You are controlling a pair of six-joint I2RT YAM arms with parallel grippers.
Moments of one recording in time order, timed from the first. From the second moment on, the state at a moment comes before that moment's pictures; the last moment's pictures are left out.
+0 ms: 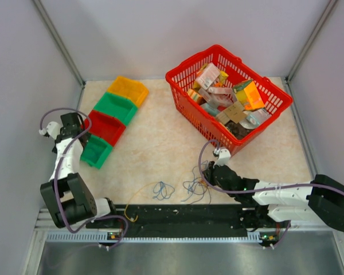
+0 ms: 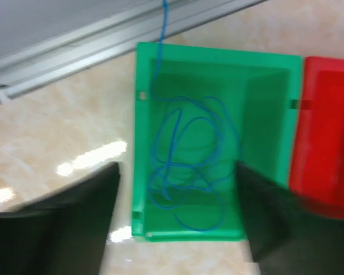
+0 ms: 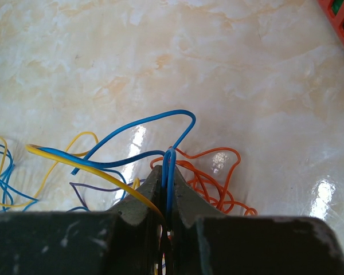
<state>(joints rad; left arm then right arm) 0.35 1.32 0.92 -0.57 -0.47 -0.79 1.06 1.11 0.23 0.32 0.45 0.66</state>
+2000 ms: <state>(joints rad) -0.83 1.35 0.71 -0.01 0.36 -0.25 1.06 0.86 0.34 0.11 0.23 0.62</state>
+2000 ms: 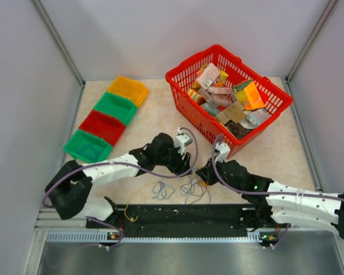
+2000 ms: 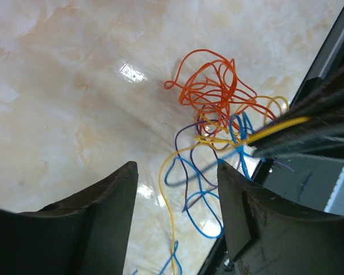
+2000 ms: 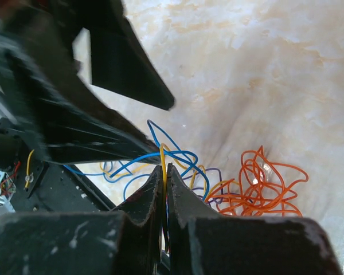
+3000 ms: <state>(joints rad) -0.88 1.02 1.08 -0.27 0.04 -0.20 1.05 1.10 0.33 0.15 0.31 0.69</state>
